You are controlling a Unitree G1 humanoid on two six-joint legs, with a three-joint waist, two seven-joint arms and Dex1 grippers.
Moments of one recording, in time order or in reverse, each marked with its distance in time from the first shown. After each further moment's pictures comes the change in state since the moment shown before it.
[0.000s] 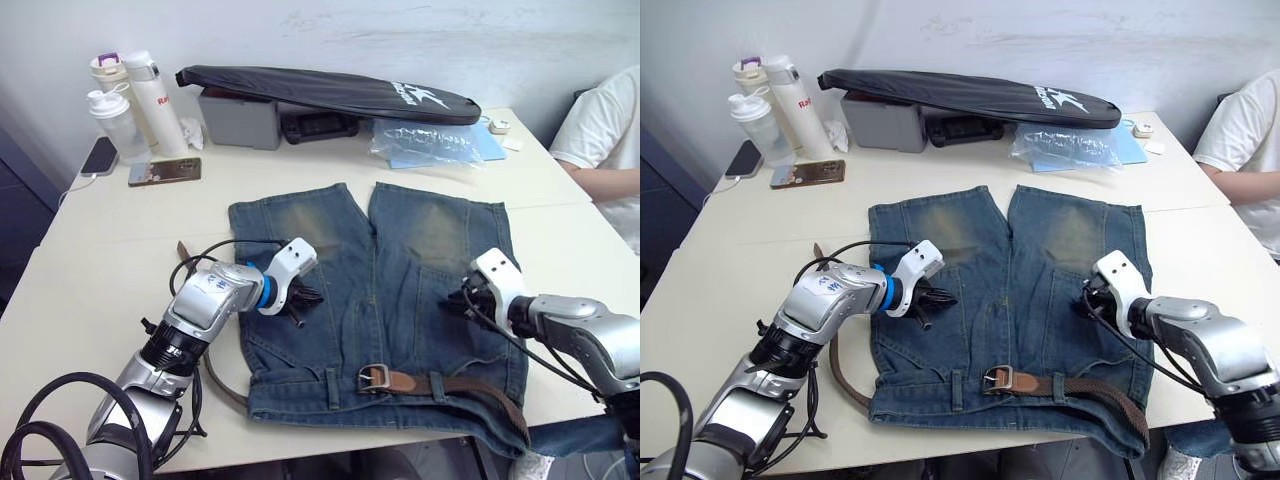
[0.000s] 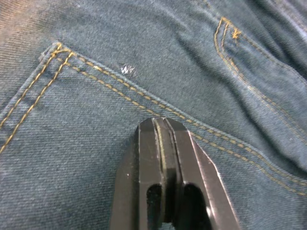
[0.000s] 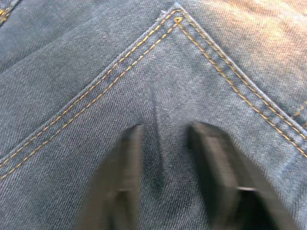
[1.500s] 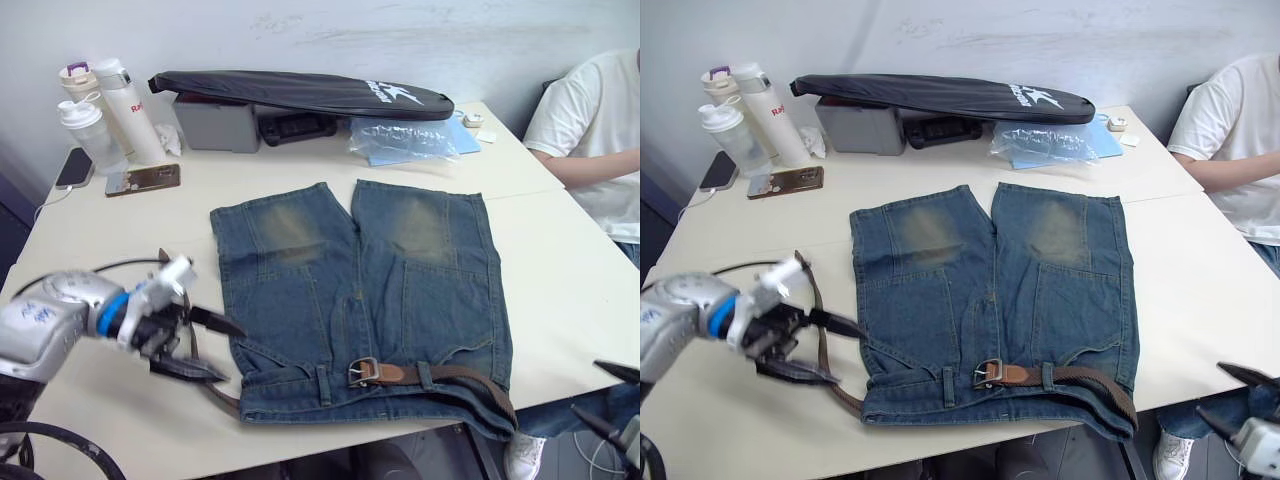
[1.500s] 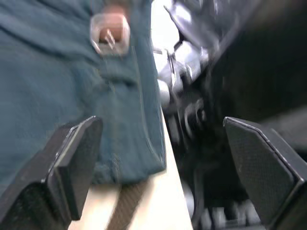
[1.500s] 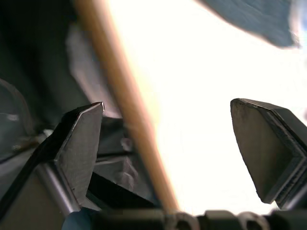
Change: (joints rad) left arm 0.318 0.620 0.311 -0.109 -0.451 -0.316 -0.853; right arm 0.546 -0.230 -0.398 1.206 -0.823 -2.308 -0.242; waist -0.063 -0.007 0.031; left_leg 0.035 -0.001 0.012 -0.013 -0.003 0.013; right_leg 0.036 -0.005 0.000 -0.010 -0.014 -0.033
